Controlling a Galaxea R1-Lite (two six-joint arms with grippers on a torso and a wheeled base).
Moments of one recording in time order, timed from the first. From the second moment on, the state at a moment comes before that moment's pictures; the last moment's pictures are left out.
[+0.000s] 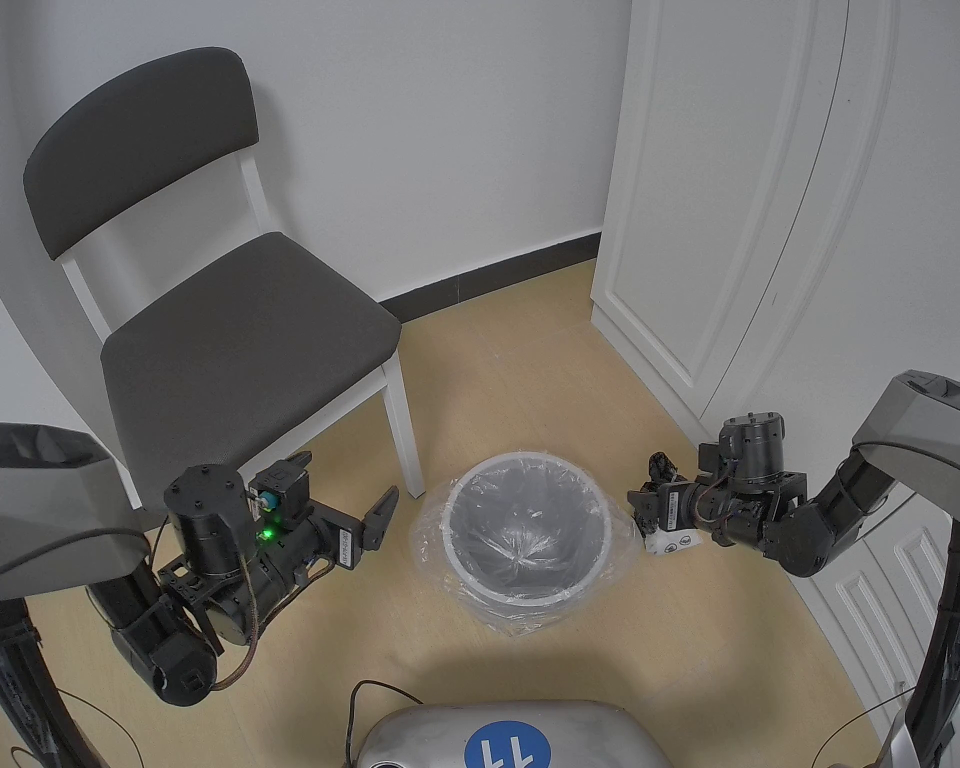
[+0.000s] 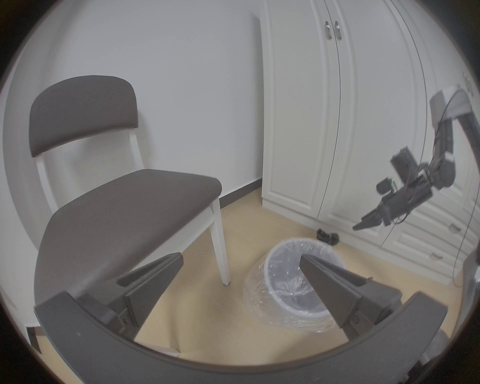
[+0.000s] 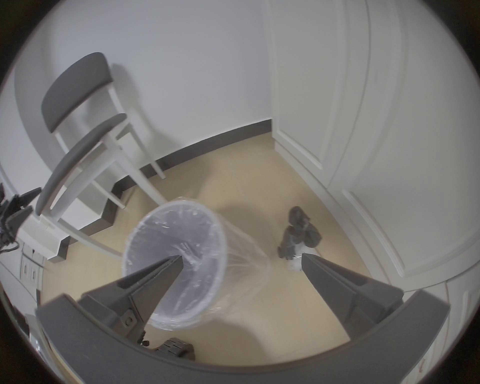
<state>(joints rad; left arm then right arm) -0.48 2.02 -0.37 -1.53 0.14 0.12 0.32 2.14 -0.82 -0.82 -0.09 0.15</state>
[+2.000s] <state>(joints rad) -0.40 1.74 -0.04 -1.53 0.25 -0.05 0.09 2.88 -2.00 -0.37 0.03 0.20</state>
